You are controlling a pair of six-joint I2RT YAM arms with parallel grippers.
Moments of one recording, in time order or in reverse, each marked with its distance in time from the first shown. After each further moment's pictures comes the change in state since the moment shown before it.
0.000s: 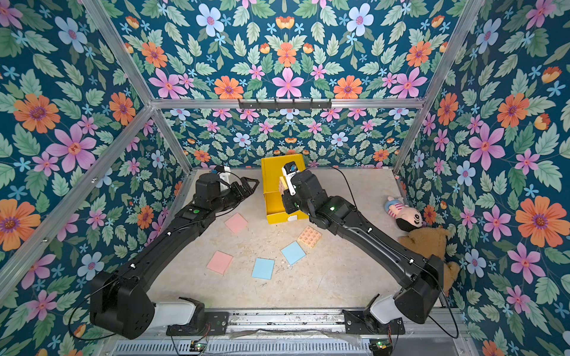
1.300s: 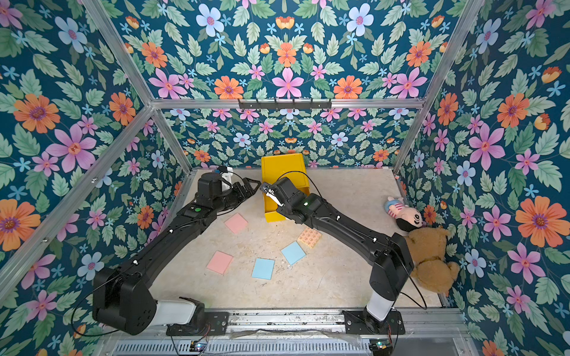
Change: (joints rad) left arm 0.001 0.026 0.016 -0.021 0.033 0.014; right arm 0.017 0.217 0.083 -0.076 0.183 -0.549
